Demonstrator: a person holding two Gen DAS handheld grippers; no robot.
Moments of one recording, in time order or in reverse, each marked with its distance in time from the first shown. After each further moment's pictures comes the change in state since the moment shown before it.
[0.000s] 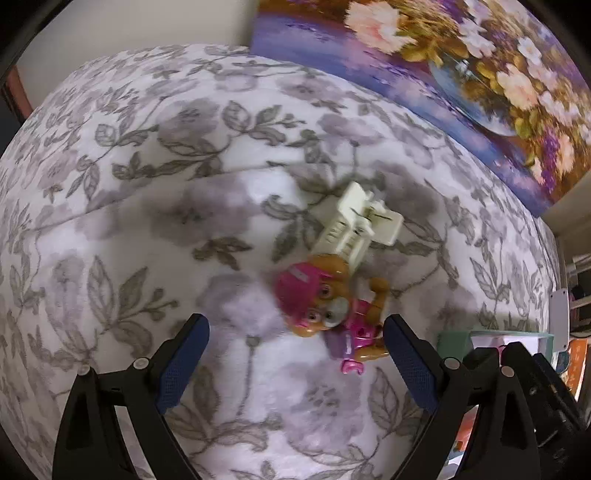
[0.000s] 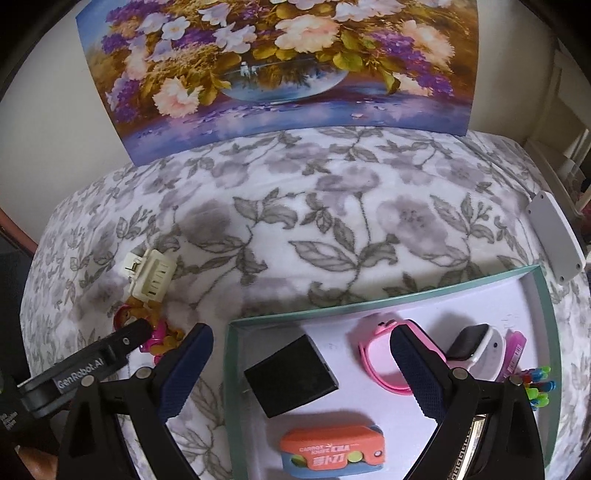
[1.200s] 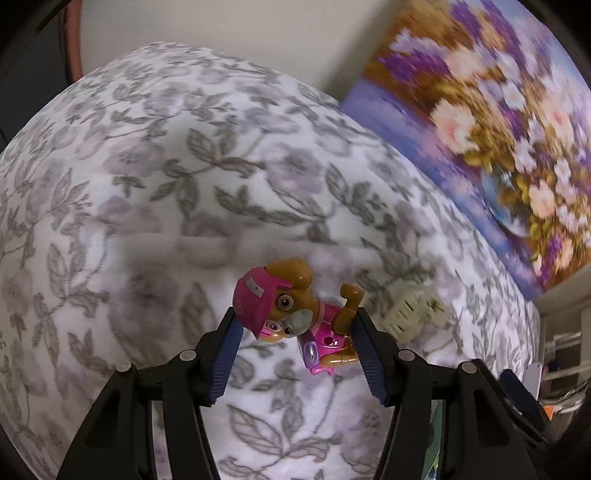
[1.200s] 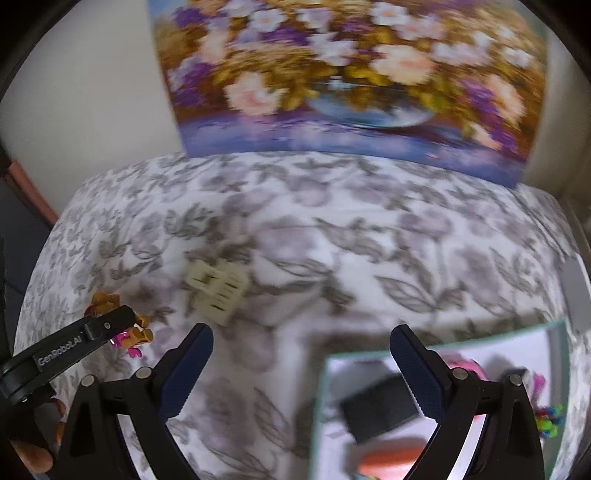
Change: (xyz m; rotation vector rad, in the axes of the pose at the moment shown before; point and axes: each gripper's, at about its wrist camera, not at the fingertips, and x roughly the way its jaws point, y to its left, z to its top) left arm -0.045 0.097 0.011 -0.256 -0.124 -0.051; right arm 0.005 0.082 0.014 -0.178 -0.045 0.058
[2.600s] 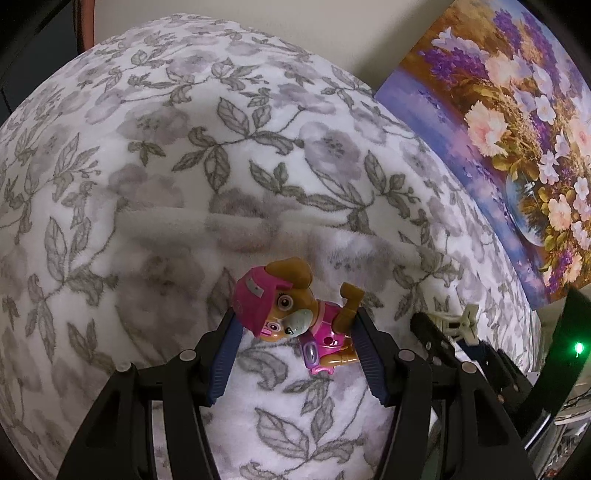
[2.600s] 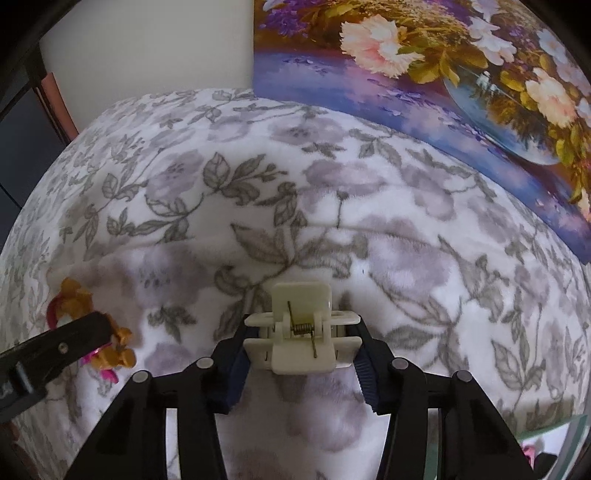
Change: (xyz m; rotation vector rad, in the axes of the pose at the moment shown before) left arm 0.022 0.022 -0.003 -0.054 0.064 0.008; right arm 0.084 0.067 0.010 -0.258 0.079 0.032
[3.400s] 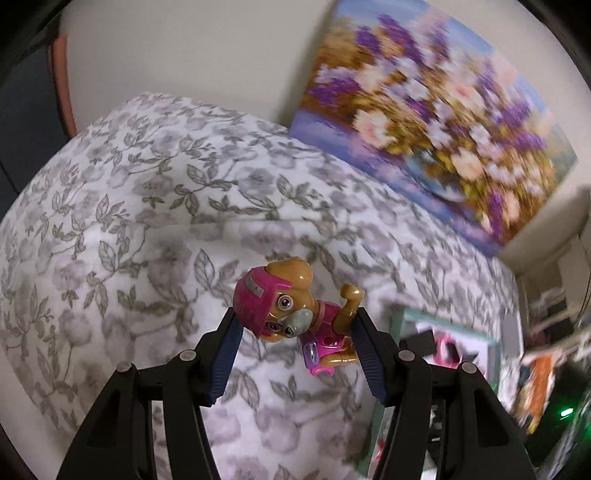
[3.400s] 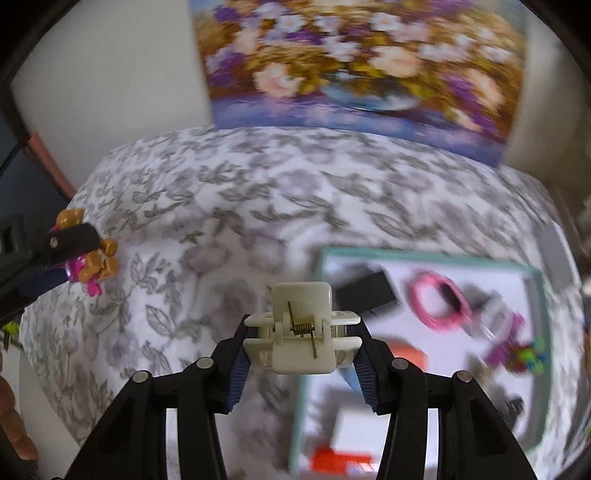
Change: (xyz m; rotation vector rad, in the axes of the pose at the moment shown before) left arm -0.126 -0.068 -0.091 0.242 -0.156 -0.002; right arm -0.154 -0.053 -0.118 0.242 -0.057 -0.025
